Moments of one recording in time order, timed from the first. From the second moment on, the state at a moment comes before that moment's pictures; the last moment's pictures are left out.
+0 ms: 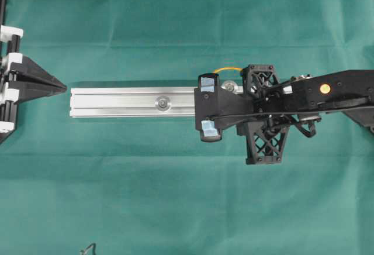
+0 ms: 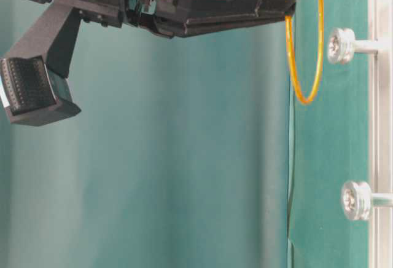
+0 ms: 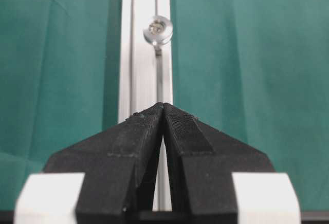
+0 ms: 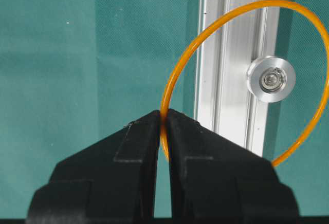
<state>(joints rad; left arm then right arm) -0.02 -0.98 1.03 0.02 0.48 -0.01 0.14 -0.04 0.32 -0.08 0.98 0.31</state>
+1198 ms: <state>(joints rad) -0.02 -0.98 1.03 0.02 0.48 -0.01 0.14 -0.04 0.32 -0.06 0.98 0.31</state>
